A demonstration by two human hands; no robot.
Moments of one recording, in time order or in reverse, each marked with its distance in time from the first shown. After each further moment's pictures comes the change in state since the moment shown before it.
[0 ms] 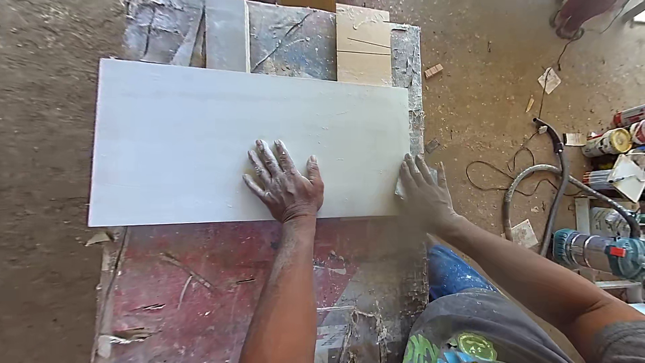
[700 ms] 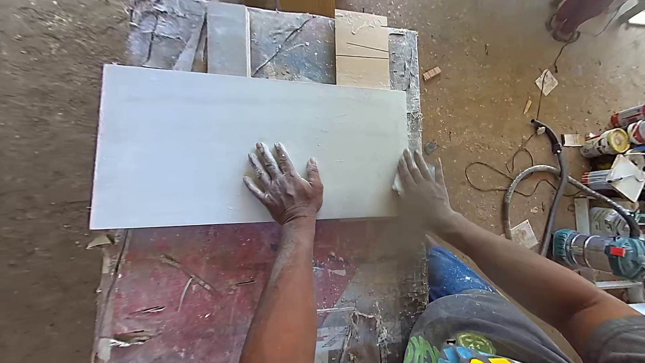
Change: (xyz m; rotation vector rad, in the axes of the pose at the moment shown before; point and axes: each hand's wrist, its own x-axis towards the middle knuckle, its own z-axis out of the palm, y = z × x) left_hand 0.001 0.001 -0.002 -0.003 -0.002 0.000; right_hand 0.011 -0.003 -0.006 -0.002 0.017 0.019
